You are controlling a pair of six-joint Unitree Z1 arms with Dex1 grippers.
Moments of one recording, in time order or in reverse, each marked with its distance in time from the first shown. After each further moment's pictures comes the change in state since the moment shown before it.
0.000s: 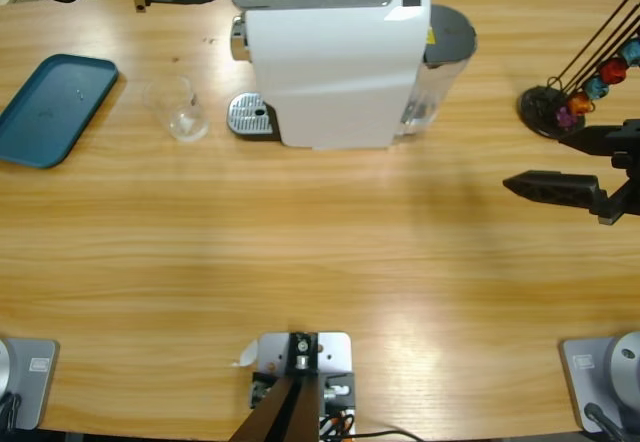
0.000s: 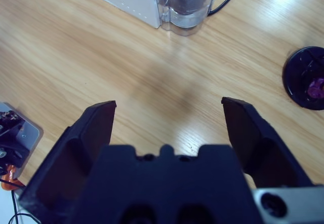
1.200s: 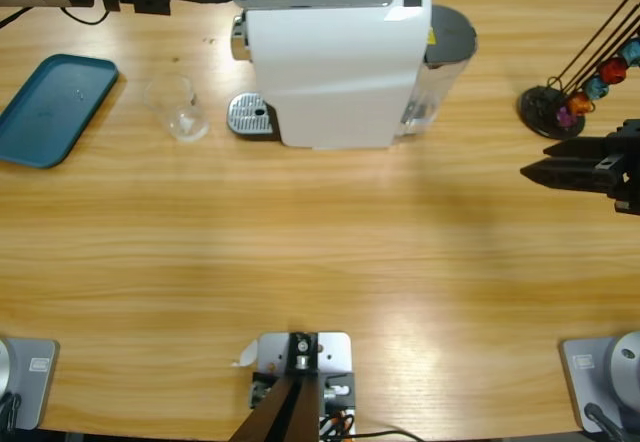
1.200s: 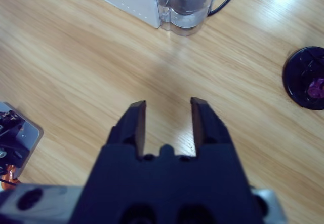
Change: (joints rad) arm 0 -0.012 0.051 0.019 -0.022 0.004 -0.022; arm 1 0.000 0.000 0.000 0.000 0.000 0.000
